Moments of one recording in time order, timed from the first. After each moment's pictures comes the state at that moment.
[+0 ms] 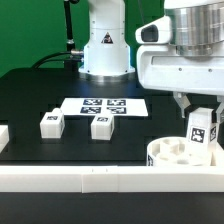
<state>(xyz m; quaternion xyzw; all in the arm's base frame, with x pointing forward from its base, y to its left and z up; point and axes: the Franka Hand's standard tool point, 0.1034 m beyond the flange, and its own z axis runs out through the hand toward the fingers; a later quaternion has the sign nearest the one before) 0.615 0.118 0.081 -0.91 0.40 0.03 0.08</state>
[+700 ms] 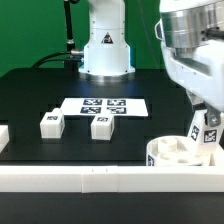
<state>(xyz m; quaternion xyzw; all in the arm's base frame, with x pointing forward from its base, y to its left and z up) 0.618 0.121 0.081 -0.69 0.71 0.07 0.11</state>
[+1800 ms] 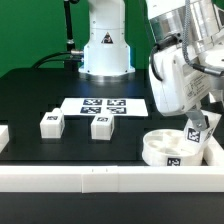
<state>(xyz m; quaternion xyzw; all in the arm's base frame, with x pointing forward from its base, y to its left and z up) 0.622 0.125 0.082 -0.42 0.89 0.11 0.15</state>
